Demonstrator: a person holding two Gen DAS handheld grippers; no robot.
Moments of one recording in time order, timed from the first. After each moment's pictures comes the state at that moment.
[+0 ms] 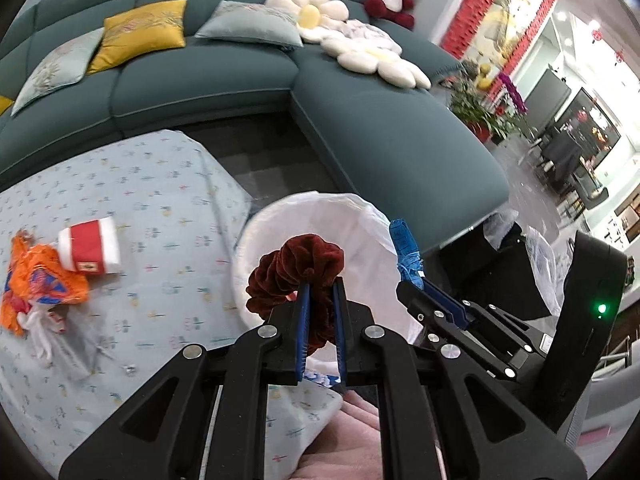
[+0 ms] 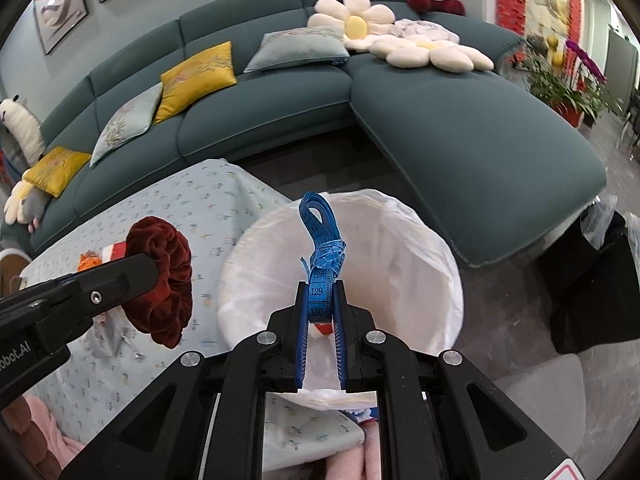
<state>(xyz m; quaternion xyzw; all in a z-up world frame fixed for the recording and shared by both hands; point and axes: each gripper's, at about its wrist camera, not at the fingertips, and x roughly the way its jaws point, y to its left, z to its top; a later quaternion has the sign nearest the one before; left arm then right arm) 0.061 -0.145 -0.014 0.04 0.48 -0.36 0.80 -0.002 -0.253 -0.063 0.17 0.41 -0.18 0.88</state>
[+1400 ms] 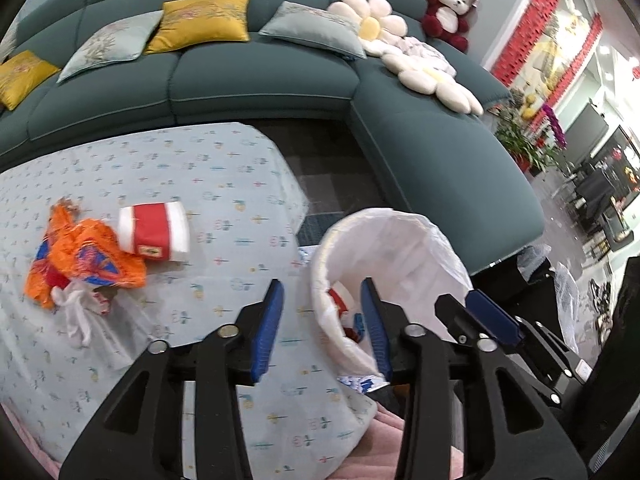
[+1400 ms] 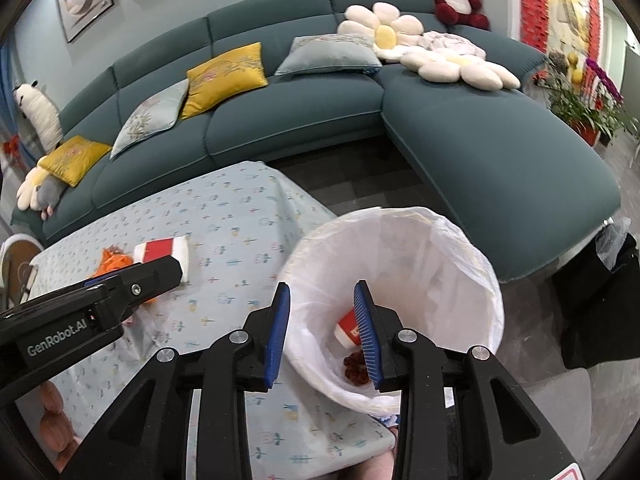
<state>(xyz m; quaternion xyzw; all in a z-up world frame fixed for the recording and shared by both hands) 0.095 -0.079 -0.015 0.00 0.48 -0.27 0.83 0.021 -0.199 -0.043 0.15 0.40 -0.15 0.89</state>
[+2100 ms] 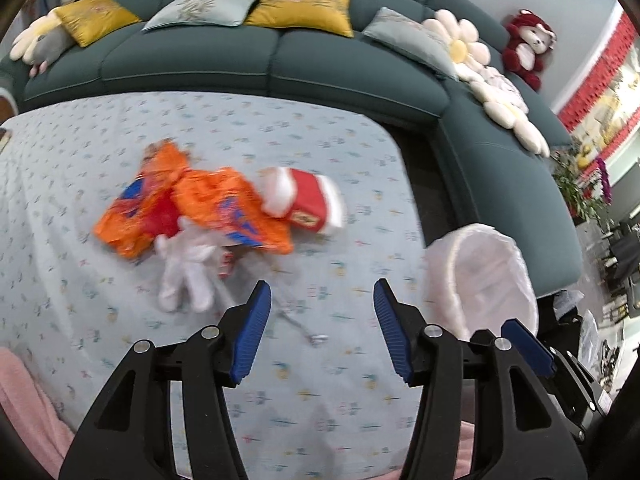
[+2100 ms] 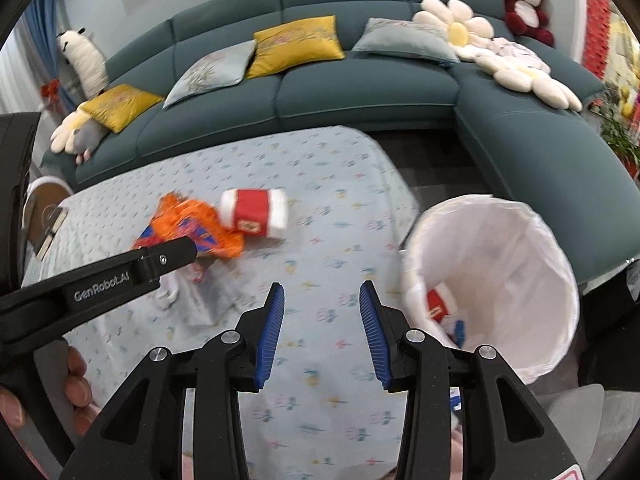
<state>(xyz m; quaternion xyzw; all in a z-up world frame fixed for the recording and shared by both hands) 0.122 0.063 -0.044 -0.05 0.50 -0.16 0.85 0.050 -0.078 -0.051 0.10 0.44 -0.06 0.89</state>
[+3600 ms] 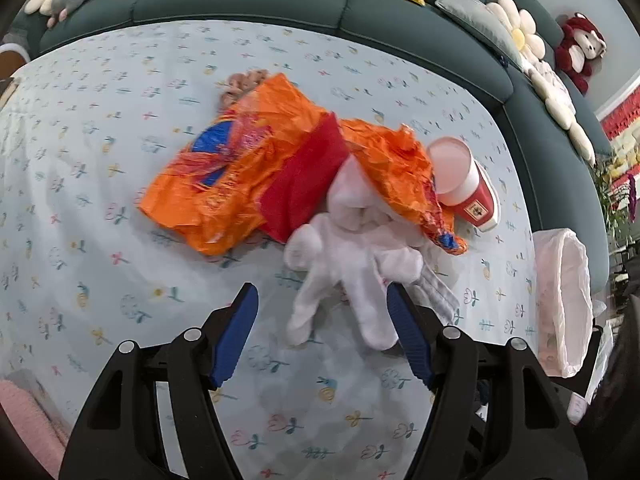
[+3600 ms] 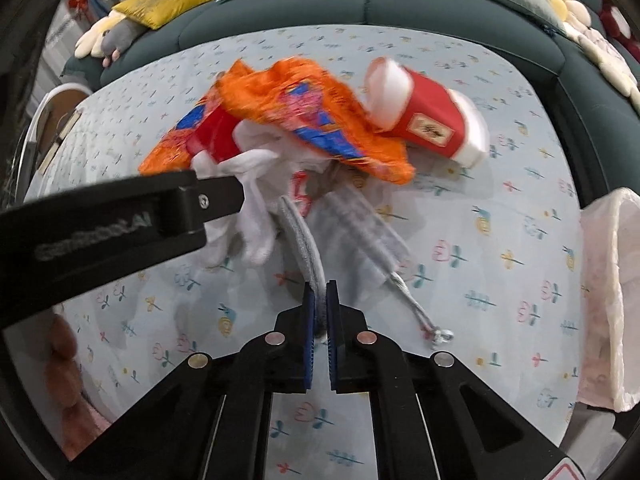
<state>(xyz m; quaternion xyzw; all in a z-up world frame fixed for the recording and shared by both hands) 0.191 0.158 -0.136 -0.06 0.57 -0.12 0.81 0.138 0.048 -0.161 0.06 0.56 0.03 0.83</state>
